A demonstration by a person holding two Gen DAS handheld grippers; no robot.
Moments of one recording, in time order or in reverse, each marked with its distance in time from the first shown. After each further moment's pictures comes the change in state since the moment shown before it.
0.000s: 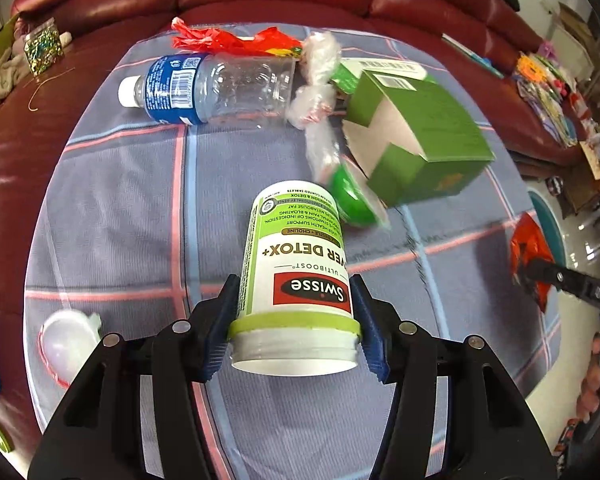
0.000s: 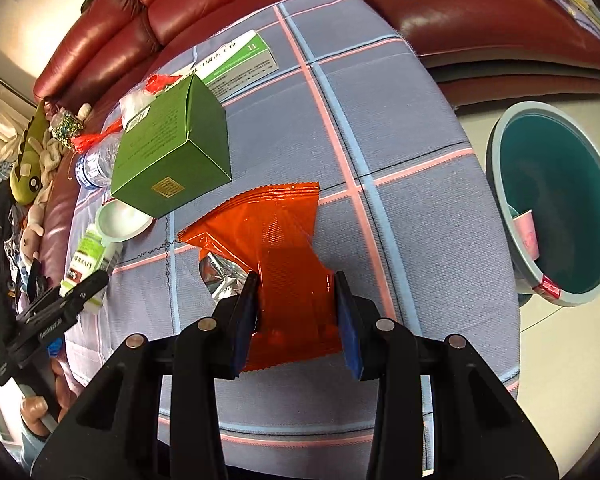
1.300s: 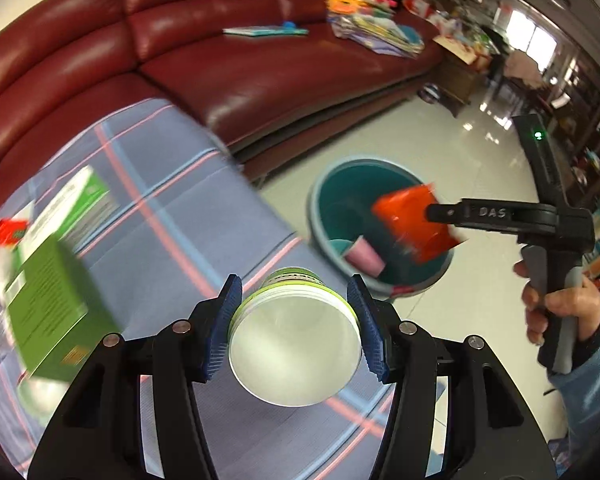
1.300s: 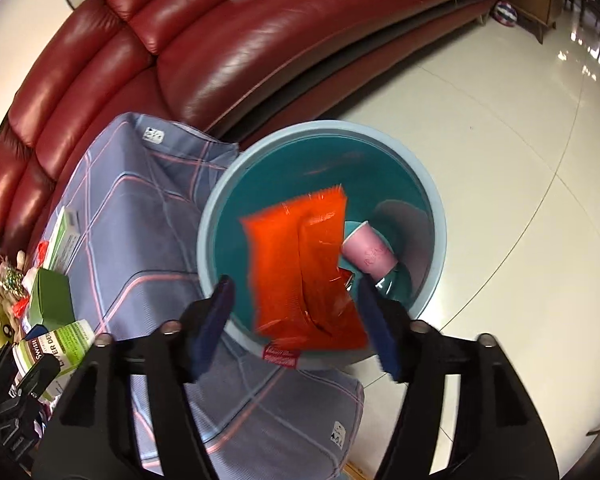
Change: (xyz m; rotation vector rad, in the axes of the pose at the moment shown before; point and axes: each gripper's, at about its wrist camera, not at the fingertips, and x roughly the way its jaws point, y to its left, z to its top) left arm 0.005 -0.309 0.036 0.560 -0.046 -0.287; right arm -0.067 -0.246 0.018 0.423 -0.168 -0.161
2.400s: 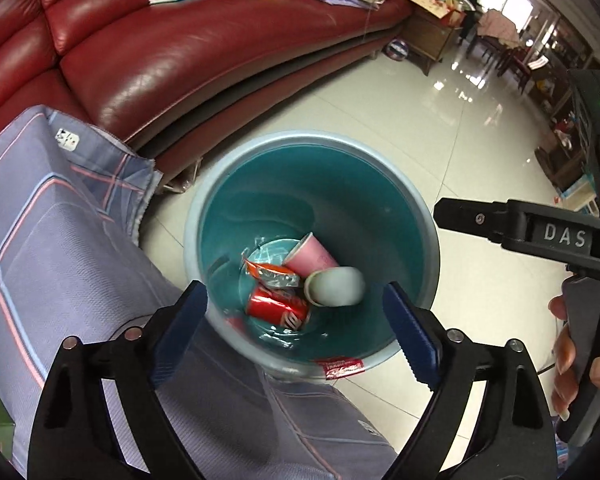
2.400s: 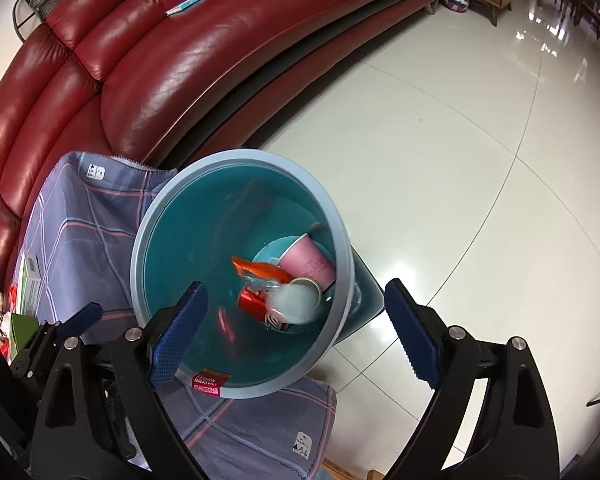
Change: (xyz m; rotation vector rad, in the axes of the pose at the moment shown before) left arm 0.135 -0.073 0.048 0.077 0.129 -0.092; right arm -0.006 -0.053 0.020 0.104 -0.017 -0.124
